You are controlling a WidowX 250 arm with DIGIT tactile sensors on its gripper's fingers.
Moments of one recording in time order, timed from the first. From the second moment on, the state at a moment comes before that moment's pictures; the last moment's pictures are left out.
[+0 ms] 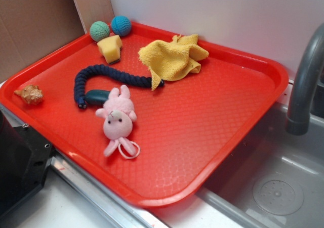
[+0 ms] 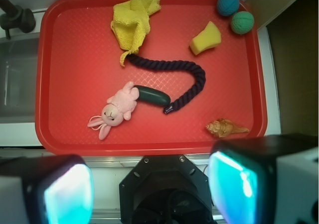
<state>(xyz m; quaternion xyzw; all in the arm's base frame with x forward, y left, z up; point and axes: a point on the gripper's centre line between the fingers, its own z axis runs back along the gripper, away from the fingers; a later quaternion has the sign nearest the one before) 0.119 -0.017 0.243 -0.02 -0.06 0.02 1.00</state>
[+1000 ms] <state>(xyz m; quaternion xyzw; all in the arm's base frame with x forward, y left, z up) 0.119 0.103 0.124 0.03 0.07 0.38 0.92</state>
